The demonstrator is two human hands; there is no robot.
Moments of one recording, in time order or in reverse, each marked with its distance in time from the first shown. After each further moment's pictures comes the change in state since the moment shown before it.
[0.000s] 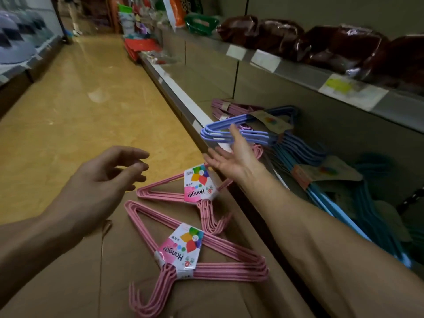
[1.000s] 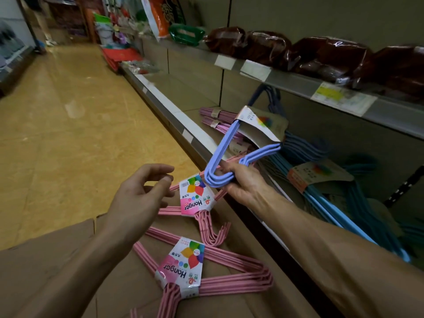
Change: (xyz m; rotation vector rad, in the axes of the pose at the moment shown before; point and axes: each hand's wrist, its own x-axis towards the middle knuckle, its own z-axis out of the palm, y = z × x) left_hand 0.022 -0.010 0.041 -0.157 -0.043 -0.045; right_hand -0.004 0.015 -0.026 -0.135 0.098 -0.112
